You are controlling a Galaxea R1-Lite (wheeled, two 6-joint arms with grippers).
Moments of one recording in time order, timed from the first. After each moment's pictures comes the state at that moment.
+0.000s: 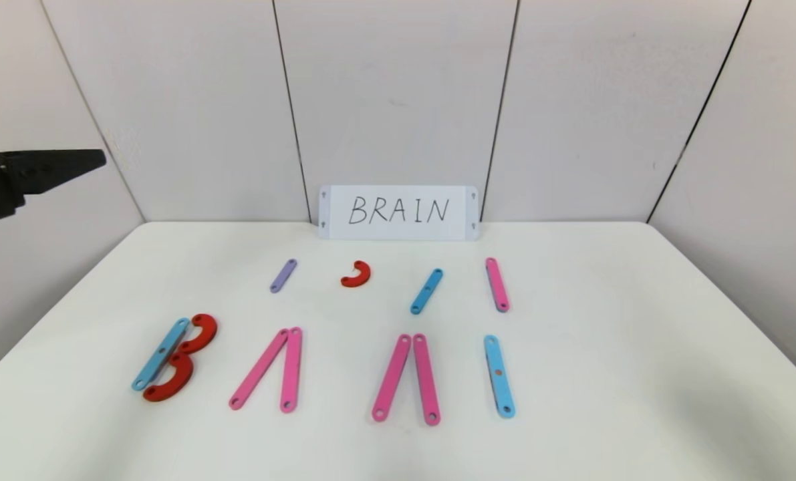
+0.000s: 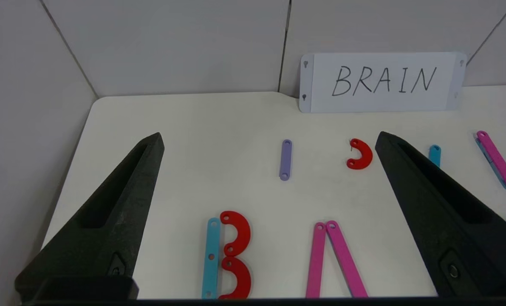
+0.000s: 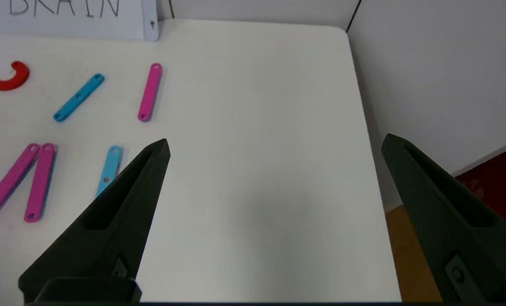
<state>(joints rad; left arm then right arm) 0.00 1.15 -1.05 0.03 -0.08 -0.02 0.00 0.99 -1.19 0.58 -0.03 -0.04</state>
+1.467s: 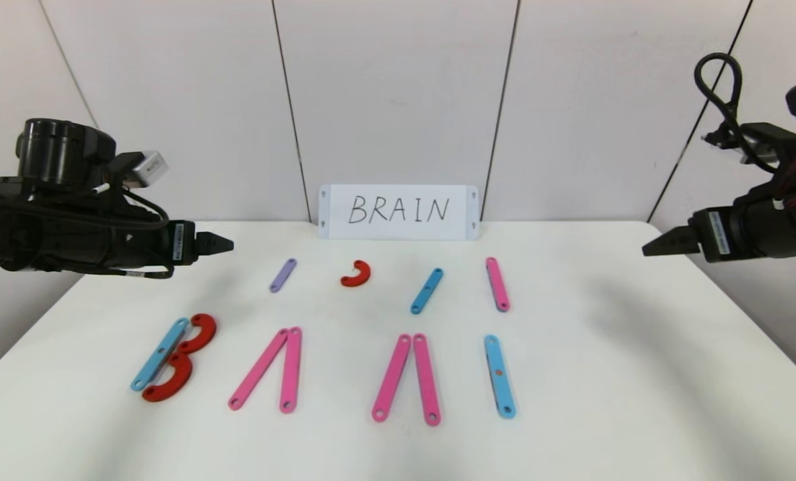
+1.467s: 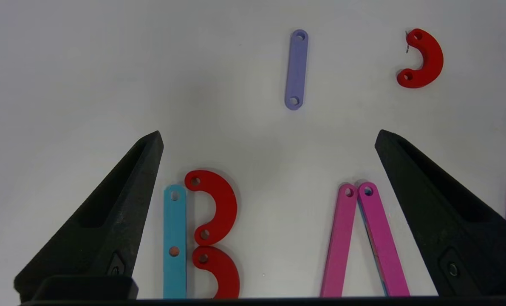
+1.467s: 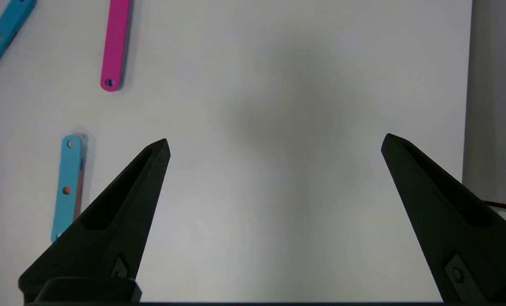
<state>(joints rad) -0.03 1.66 -1.11 0.03 -0.12 -0.03 0.06 1.59 -1.33 0.50 -0.02 -0.02</state>
